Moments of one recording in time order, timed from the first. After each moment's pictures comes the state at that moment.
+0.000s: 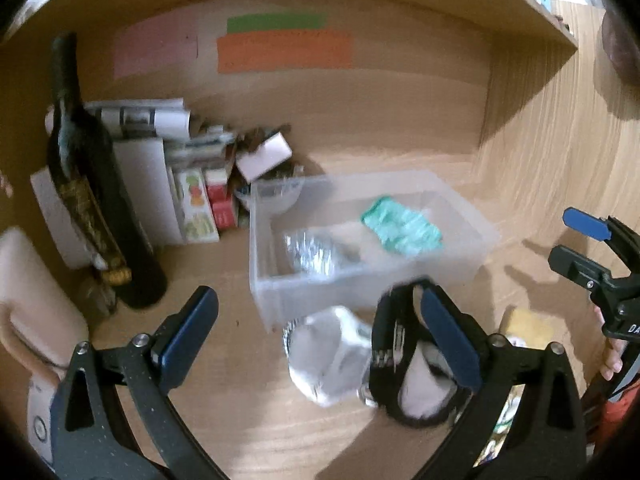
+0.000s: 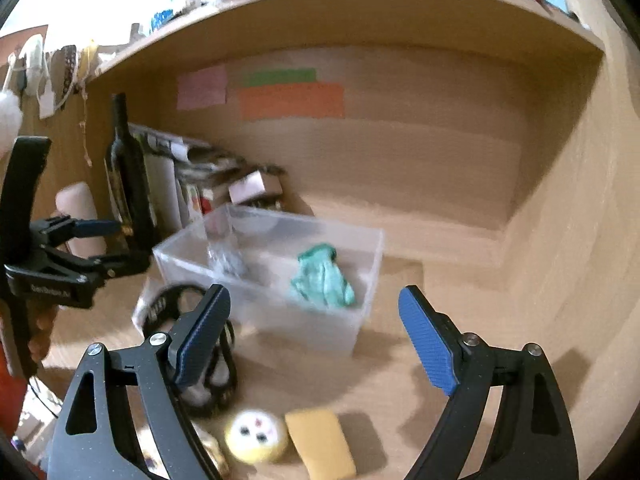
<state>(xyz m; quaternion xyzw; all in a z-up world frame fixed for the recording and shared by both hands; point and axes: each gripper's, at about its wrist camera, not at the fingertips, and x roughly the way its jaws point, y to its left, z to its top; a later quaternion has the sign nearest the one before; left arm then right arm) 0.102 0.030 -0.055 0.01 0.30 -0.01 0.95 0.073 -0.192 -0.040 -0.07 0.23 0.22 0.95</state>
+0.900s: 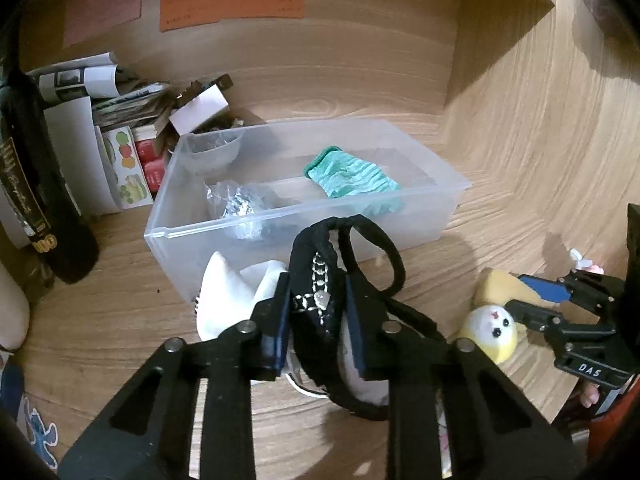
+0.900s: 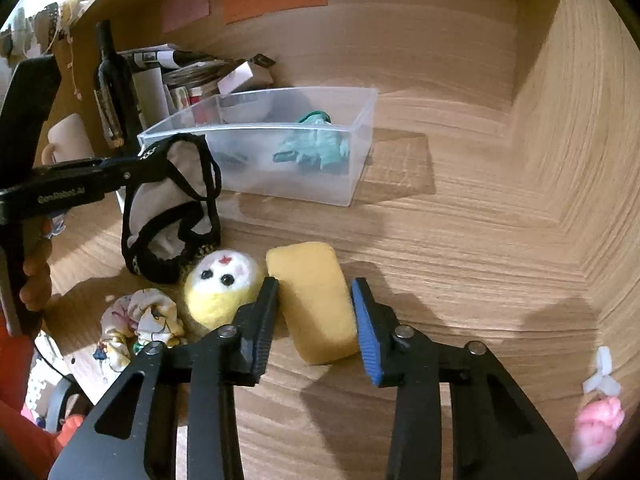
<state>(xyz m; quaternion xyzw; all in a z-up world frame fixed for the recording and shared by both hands) 0.113 -0.004 -0.094 0.01 0.34 -0.07 0.94 0.065 -0.220 -0.113 -0.05 0.34 0.23 0.91</state>
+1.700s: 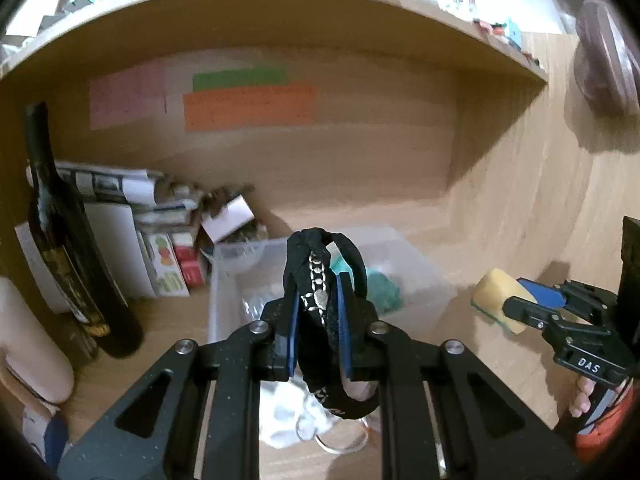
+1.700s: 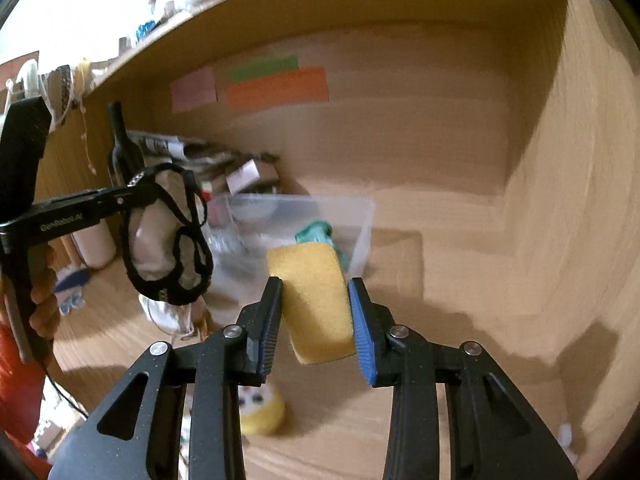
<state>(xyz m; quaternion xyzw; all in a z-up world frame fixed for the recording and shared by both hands) 0.106 0.007 -0.008 0.01 0.23 -0.05 0.97 0.077 -0.216 -0.038 -0.02 0.22 0.25 0.94</state>
